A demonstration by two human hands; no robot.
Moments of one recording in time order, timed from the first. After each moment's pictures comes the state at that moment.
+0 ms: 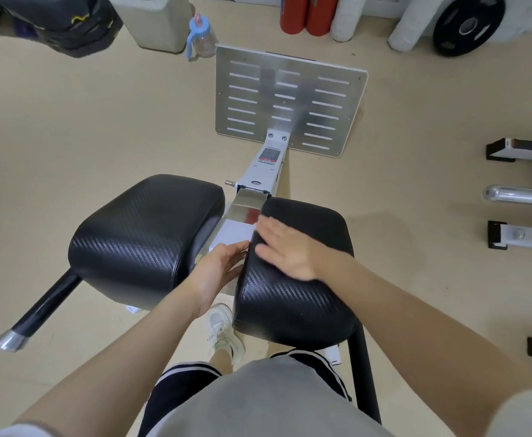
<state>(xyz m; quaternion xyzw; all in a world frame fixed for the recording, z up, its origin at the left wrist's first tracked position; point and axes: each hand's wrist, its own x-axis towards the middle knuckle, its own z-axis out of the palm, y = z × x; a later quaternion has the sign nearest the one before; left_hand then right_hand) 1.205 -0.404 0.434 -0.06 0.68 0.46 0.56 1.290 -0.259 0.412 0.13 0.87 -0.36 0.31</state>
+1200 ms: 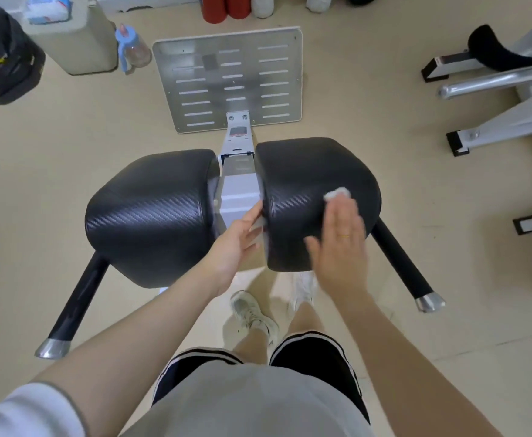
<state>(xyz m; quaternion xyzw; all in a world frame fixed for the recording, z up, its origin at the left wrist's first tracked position) 1.213 -0.489 0.432 0.15 0.63 0.39 0.65 1.391 -0.440 0.379 0.53 0.84 -0.08 -0.05</state>
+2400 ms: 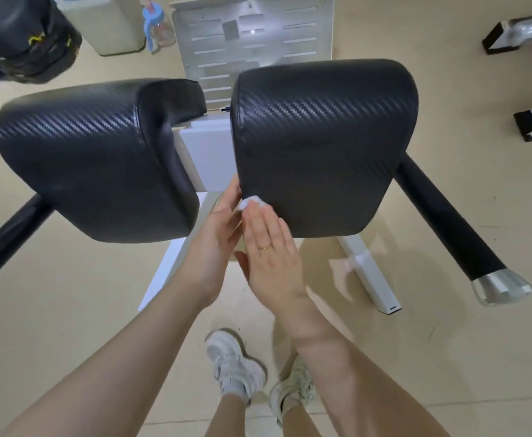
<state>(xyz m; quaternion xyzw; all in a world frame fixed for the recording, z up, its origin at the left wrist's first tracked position) 1.279 -0.540 0.331 0.19 0.65 0.51 0.53 1.371 -0.522 0.233 0.34 0.91 -0.04 -0.22</state>
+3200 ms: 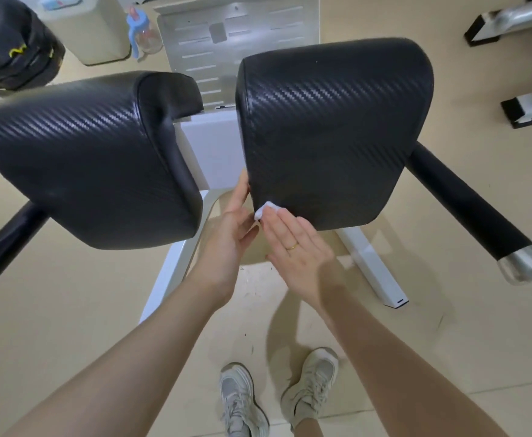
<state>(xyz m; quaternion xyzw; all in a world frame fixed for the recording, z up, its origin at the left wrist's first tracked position) 1.273 -0.545 0.319 0.25 0.65 0.48 0.53 1.399 -0.508 0.211 0.28 0.93 0.07 -0.23</state>
